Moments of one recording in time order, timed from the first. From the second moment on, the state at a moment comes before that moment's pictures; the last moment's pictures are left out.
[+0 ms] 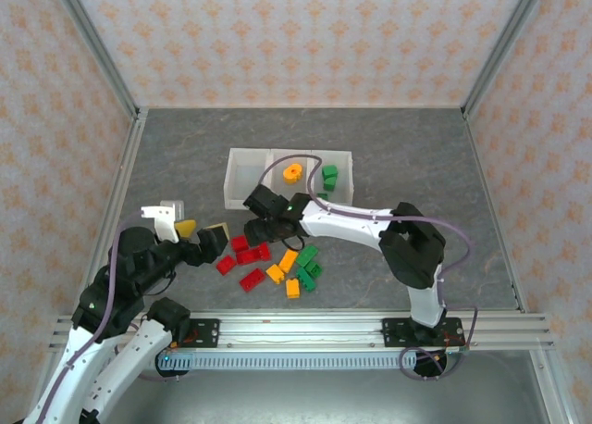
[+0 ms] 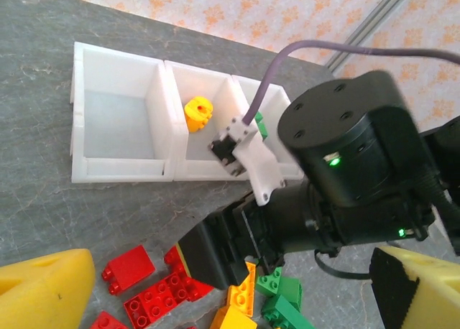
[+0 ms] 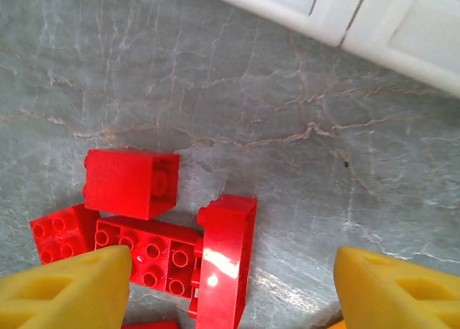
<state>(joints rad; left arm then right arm) -0.40 0.36 0.75 -0.78 0.09 -0.49 1.03 1.94 1.45 -0.61 0.03 0.63</state>
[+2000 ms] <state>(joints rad) -0.40 0.30 0.75 -0.78 0.05 -0.50 0.81 2.27 2.02 -0.41 -0.10 0.65</state>
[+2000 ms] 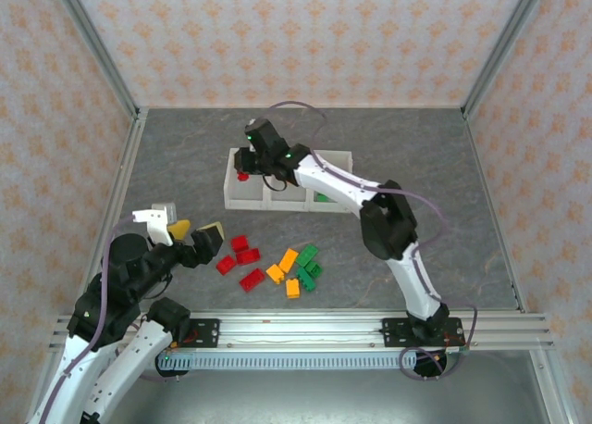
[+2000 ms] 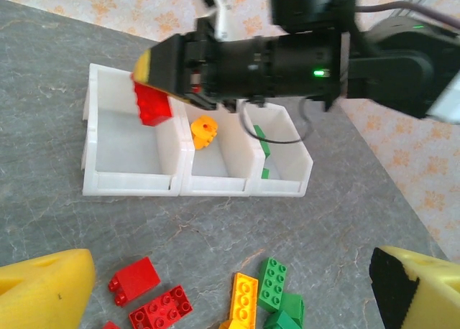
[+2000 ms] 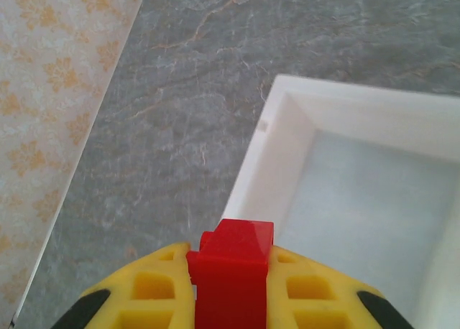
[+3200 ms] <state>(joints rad) -0.40 0.75 0.78 -0.89 -0.17 -0.65 0.78 1.64 1.53 -0.54 0.10 0.55</state>
